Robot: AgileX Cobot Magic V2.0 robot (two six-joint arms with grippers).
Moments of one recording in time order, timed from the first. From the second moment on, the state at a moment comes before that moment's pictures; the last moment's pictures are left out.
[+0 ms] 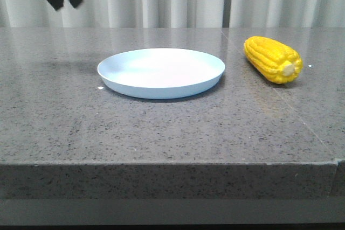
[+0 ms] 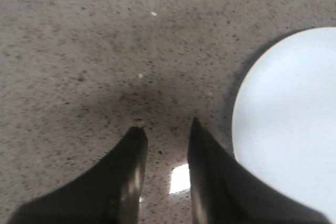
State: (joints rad) left arm -0.32 1.74 -1.71 0.02 1.09 -0.08; right arm 0.04 0.41 -0.54 0.13 0.39 0.01
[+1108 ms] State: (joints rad) left arm -0.24 0.19 -0.36 0.16 0.28 -0.10; right arm 0.04 0.41 -0.54 0.13 0.39 0.01
